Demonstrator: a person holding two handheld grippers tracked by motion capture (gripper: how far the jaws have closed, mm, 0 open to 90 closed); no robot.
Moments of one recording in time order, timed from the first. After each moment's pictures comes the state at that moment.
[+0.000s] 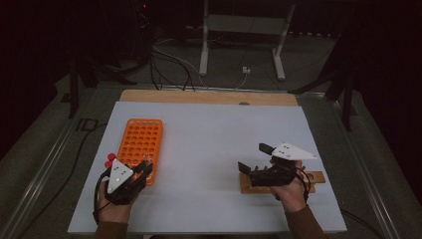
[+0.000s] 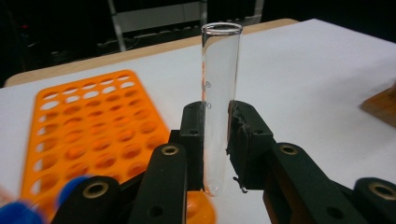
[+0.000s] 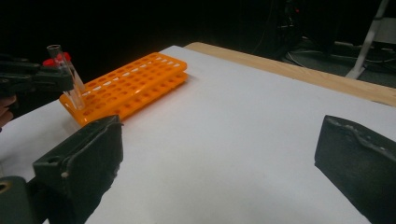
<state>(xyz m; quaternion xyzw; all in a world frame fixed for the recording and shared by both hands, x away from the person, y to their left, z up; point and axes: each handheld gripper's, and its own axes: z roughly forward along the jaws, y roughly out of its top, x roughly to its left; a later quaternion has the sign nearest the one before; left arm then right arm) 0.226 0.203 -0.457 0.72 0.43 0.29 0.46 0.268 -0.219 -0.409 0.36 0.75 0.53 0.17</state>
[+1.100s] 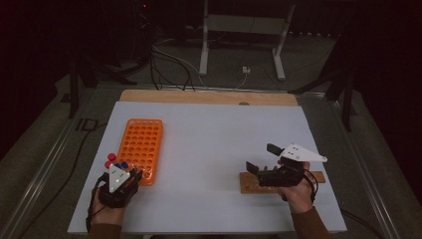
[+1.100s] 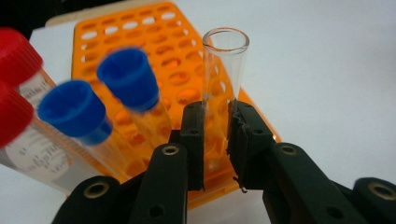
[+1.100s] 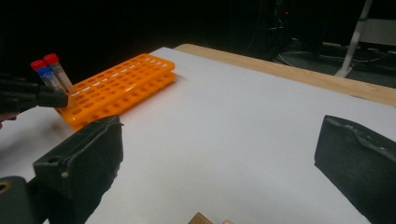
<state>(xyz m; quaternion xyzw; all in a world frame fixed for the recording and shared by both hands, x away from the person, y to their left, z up) 0.229 0.216 -0.486 0.74 0.48 0.29 0.36 0.267 -0.239 -0.413 0.37 0.74 0.54 0.18</state>
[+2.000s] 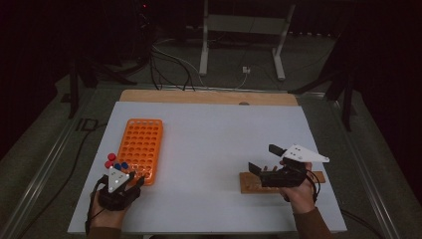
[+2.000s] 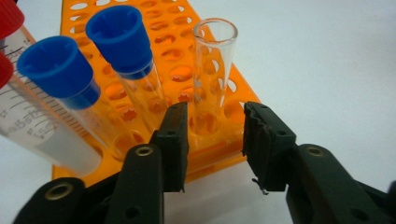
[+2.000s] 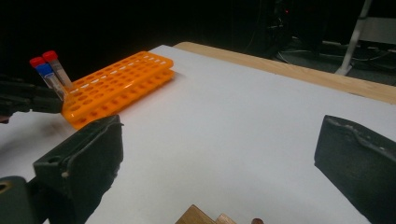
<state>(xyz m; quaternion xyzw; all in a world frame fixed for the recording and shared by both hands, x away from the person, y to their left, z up) 0.220 0.217 -0.485 0.74 0.50 0.26 0.36 0.266 -0.245 -0.415 0.37 0.74 0.53 0.18</state>
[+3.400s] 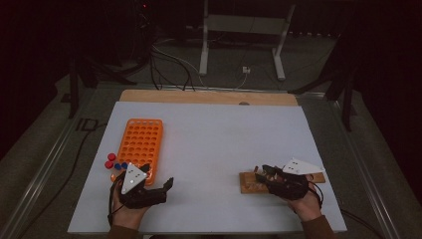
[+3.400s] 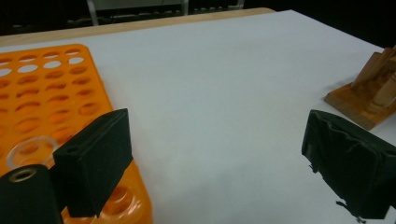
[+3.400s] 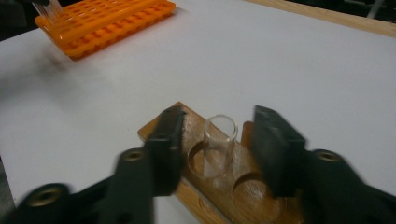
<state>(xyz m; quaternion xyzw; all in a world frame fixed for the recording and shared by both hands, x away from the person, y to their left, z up) 0.226 0.167 -0.467 0.73 0.44 0.23 0.48 0.255 -0.267 -0.460 0.35 0.79 0.47 0.15</state>
